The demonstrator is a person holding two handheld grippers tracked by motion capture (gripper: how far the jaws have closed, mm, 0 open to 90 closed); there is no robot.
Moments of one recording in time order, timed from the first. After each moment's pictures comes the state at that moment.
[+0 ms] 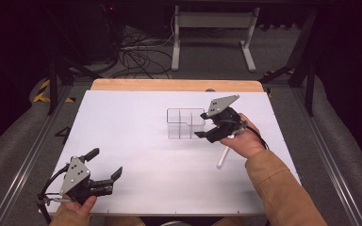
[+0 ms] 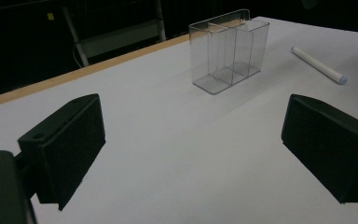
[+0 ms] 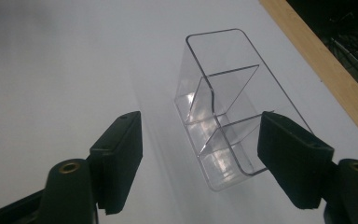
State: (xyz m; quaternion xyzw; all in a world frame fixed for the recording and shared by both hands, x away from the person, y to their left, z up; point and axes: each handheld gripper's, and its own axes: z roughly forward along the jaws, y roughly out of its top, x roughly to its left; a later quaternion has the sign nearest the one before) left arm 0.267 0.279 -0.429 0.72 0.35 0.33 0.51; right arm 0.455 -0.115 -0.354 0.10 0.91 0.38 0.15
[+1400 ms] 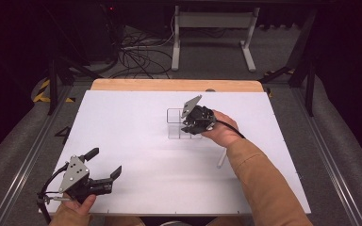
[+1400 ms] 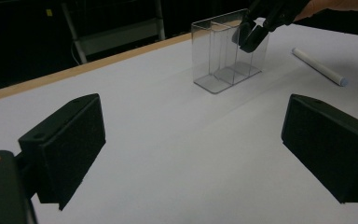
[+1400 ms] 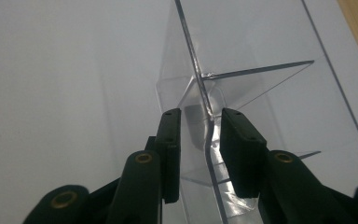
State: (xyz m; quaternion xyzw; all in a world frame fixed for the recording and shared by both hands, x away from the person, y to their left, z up) left arm 0.270 0.283 -0.432 0.72 0.36 0.32 0.51; right arm 0.501 -0.053 -0.398 0.05 0.95 0.27 0.15
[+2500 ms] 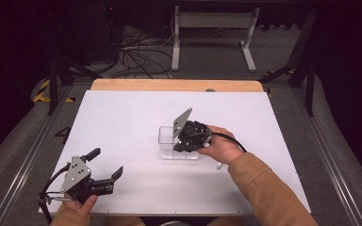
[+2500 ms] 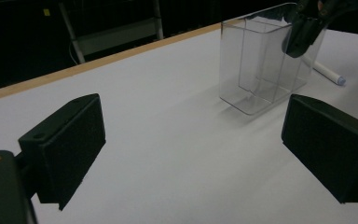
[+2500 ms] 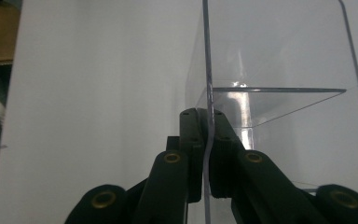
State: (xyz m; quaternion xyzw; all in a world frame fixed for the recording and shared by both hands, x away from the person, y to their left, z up) left arm 0.270 0.280 -0.432 0.72 0.35 0.32 0.51; right arm 0.426 -0.032 -0.375 -0.01 0.97 0.25 0.06
